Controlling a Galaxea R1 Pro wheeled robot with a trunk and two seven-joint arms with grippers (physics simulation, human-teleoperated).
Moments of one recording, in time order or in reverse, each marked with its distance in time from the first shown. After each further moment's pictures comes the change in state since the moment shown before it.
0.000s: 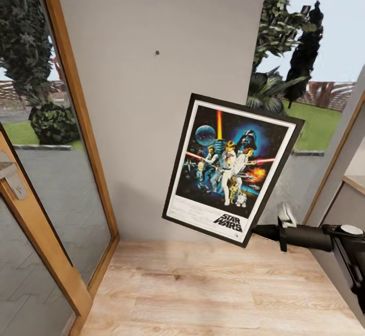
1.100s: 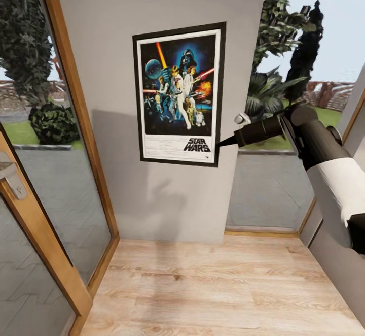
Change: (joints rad) left arm 0.027 0.001 0.000 -0.002 0.000 -0.001 0.037; right arm -0.920 0.128 0.484 0.363 0.184 0.538 -0.062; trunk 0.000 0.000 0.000
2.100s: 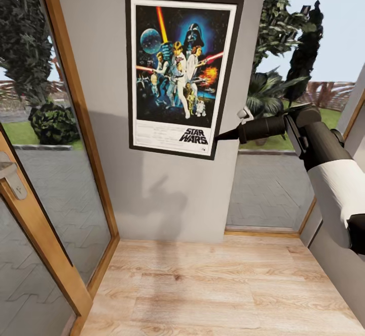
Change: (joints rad) left arm 0.000 -0.001 -0.001 0.000 -0.002 -0.002 0.002; right arm 0.009 0.003 -0.057 0.025 -0.119 -0.191 0.006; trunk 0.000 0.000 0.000
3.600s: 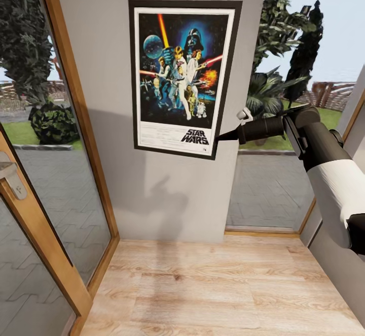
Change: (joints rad) left arm 0.000 0.000 0.000 0.000 0.000 0.000 0.000; right arm 0.000 0.000 0.006 0.009 0.005 0.000 -0.052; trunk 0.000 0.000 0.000
